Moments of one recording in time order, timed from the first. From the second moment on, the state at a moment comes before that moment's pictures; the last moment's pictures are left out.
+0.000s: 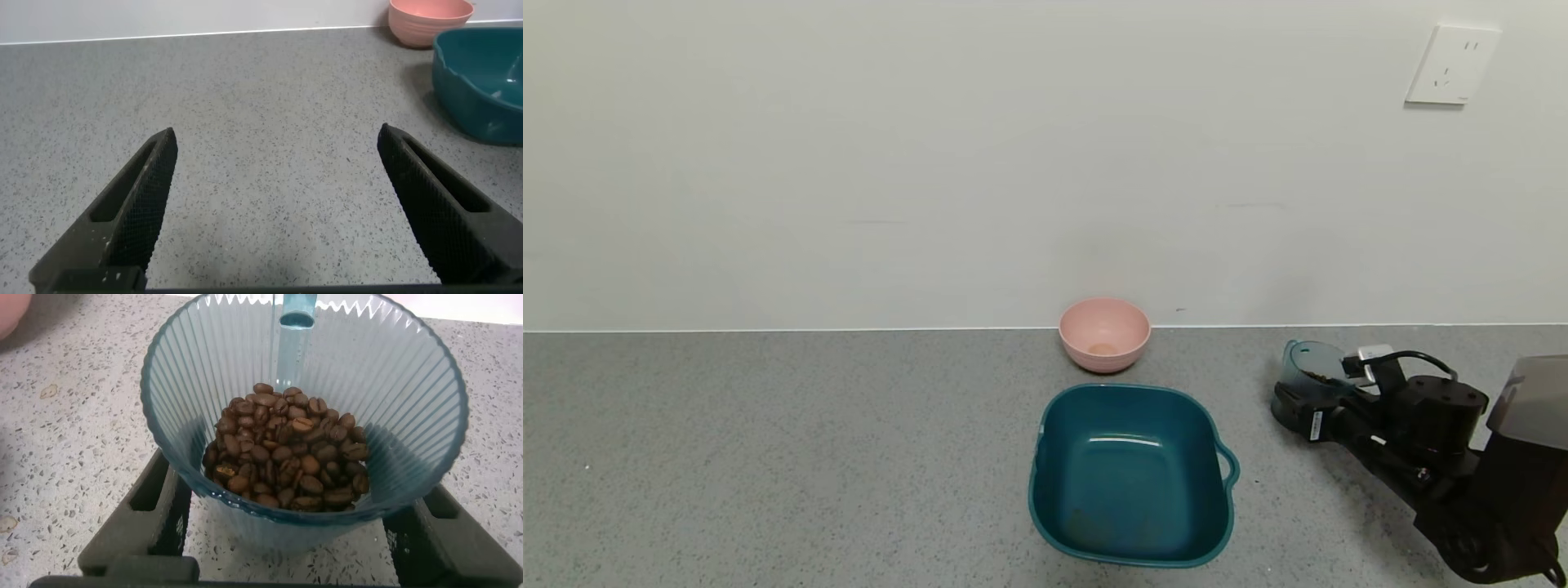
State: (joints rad) left arm 0.00 0.00 0.00 0.00 0.00 0.00; right arm 0.06 2.27 -0.52 -1.55 0.02 -0.03
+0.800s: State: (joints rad) left arm 0.00 0.00 0.00 0.00 0.00 0.00; right arm 0.05 2.22 -0.52 -1.53 0.03 -0.07
